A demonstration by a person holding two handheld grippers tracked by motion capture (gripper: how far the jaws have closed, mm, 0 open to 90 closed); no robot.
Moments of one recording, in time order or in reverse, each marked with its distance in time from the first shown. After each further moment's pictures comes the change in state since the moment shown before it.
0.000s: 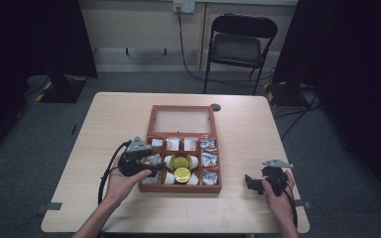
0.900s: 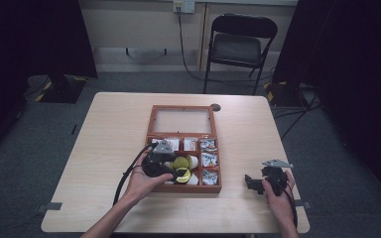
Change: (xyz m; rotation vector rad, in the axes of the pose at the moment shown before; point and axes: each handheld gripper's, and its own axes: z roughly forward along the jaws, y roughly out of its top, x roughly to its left) left arm -0.032 0.018 0.043 0.075 -0.158 0.093; right arm 0.000 0.000 0.000 0.001 0.000 -0.002
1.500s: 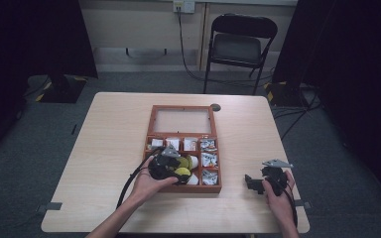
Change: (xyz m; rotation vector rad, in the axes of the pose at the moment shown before) left arm 0.001 -0.009 0.029 0.074 -0.031 -0.007; right arm 0.000 0.000 0.000 0.000 0.000 0.000
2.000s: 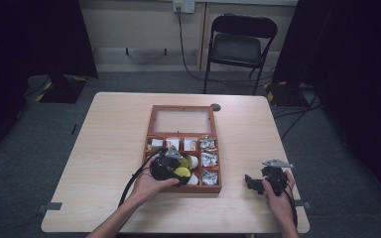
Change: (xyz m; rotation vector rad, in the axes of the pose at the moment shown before) left arm -0.002 0.001 0.007 0.068 0.023 0.029; right arm 0.000 0.000 0.000 0.000 0.000 0.000
